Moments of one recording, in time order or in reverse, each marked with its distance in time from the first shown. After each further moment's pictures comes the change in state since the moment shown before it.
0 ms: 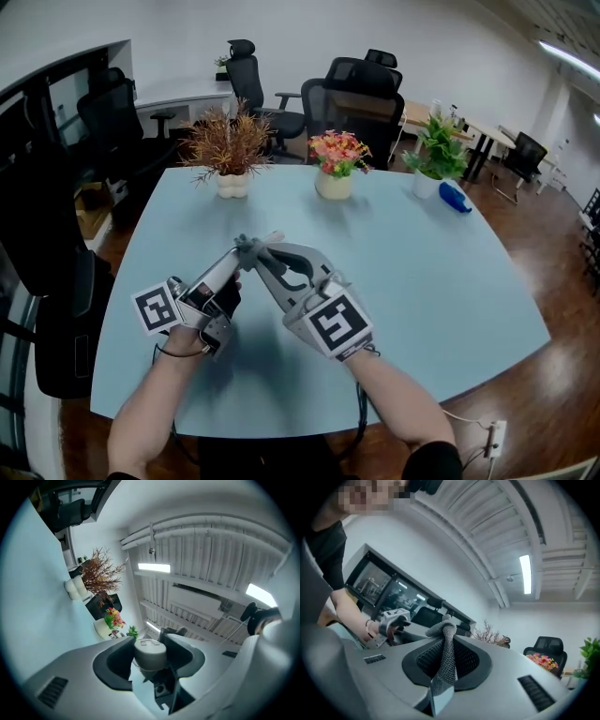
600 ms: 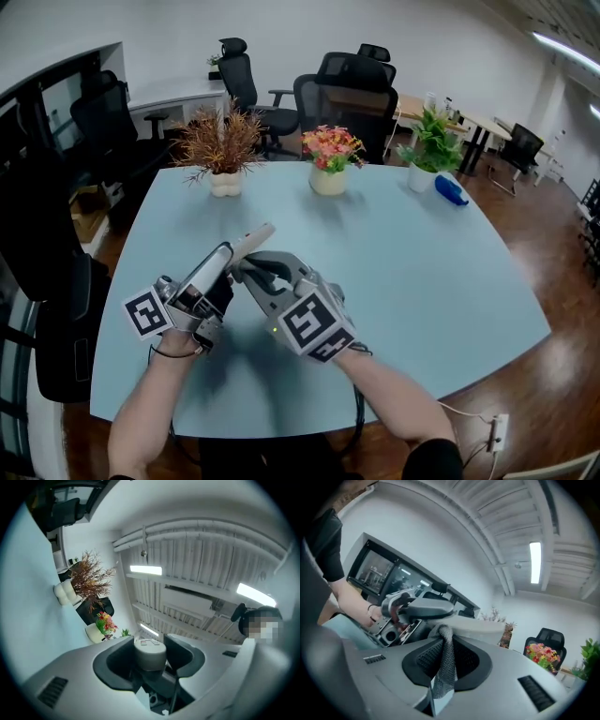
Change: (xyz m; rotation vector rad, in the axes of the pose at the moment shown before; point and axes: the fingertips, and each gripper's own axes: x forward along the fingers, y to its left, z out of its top) left arm 0.002 -0.018 0.007 0.058 -0.027 -0.091; right arm 0.013 0.023 -0.039 -0.006 0.197 0.053
